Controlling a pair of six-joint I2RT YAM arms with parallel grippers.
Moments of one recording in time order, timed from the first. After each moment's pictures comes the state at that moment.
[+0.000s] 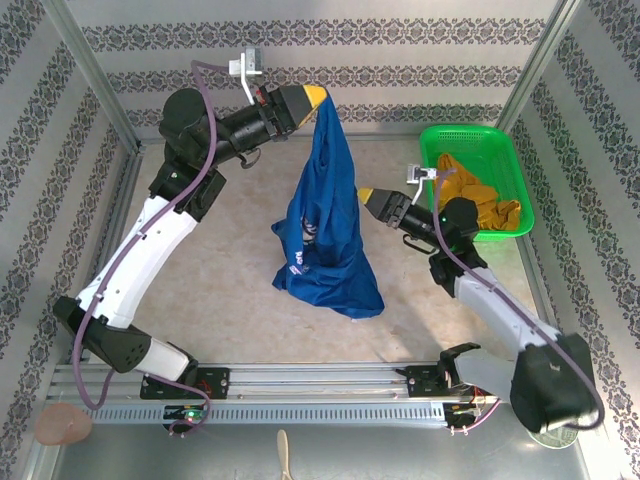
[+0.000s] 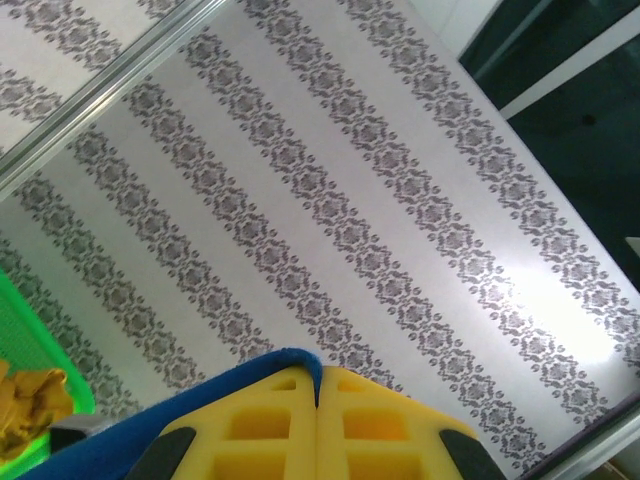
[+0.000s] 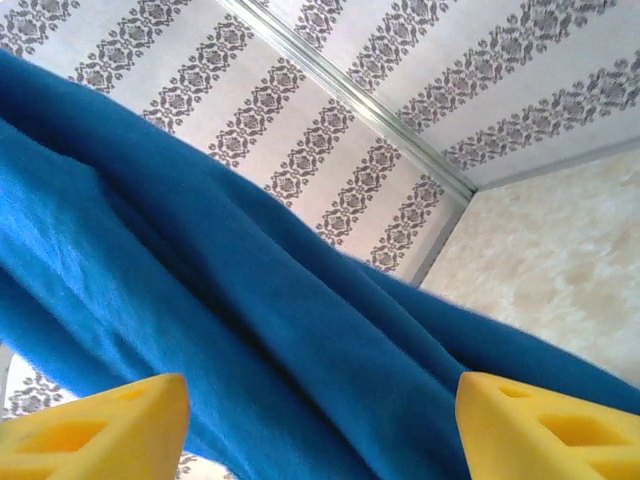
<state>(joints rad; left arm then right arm) -0.48 1.47 1.74 0.06 0.65 -1.12 0.27 1.08 0.65 0.58 -0.74 1.00</state>
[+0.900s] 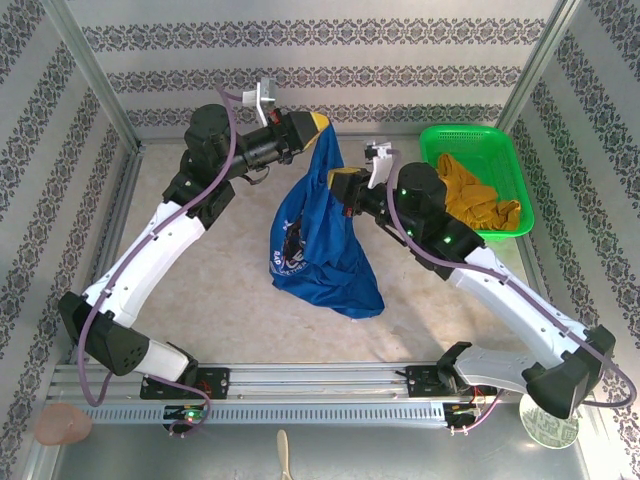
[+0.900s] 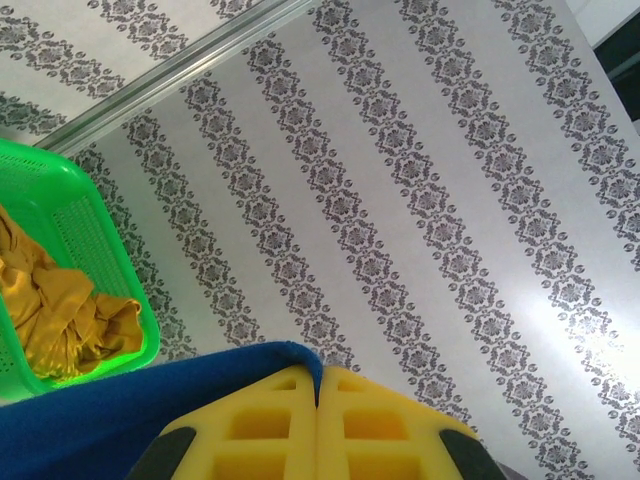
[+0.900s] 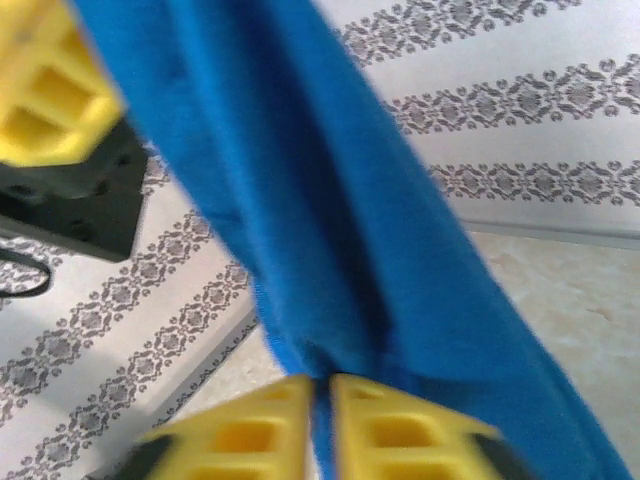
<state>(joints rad) -0.49 1.45 1.57 0.02 0.58 -1.14 0.64 1.17 1.17 -0.12 -0.18 0.46</state>
